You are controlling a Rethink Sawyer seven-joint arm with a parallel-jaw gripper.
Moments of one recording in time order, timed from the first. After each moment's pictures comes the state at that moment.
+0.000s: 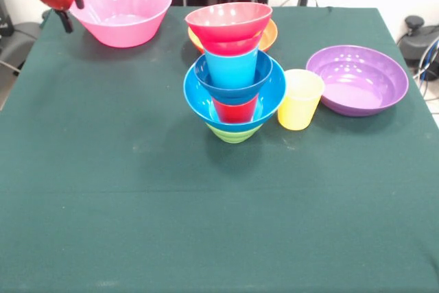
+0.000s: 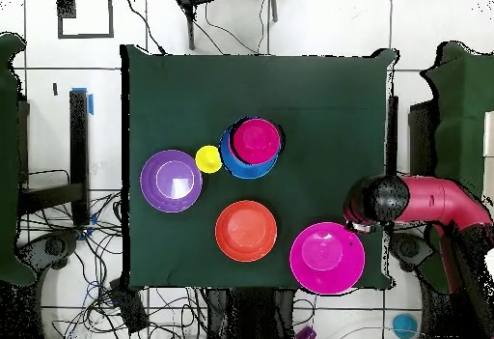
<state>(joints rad) -1.00 -0.60 0.54 1.66 -0.81 1.06 0.36</state>
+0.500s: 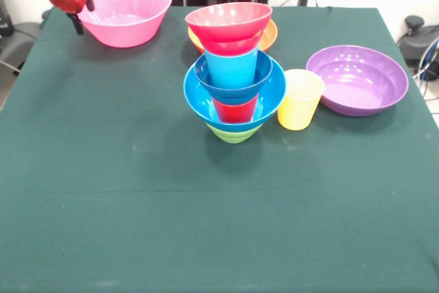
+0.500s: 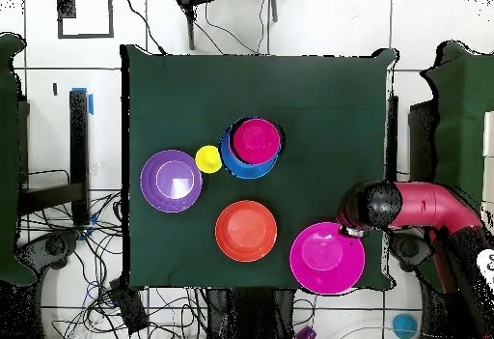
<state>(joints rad) -1.00 -0.58 0.53 1.68 -0.81 1.04 0.36</state>
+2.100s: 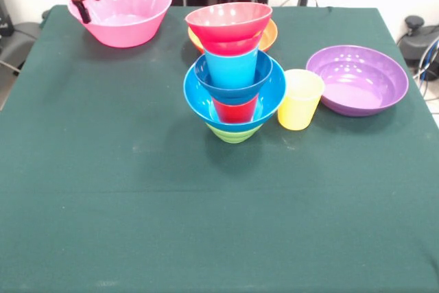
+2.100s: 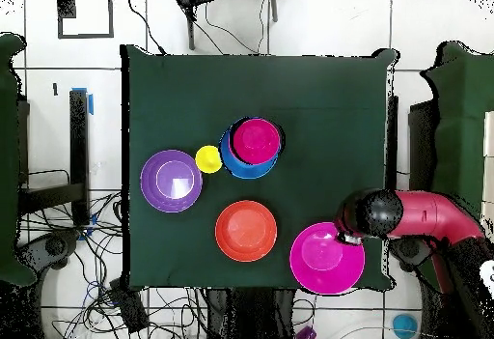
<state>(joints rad) -0.99 -0.65 0.50 1.75 -0.74 1.00 0.36</state>
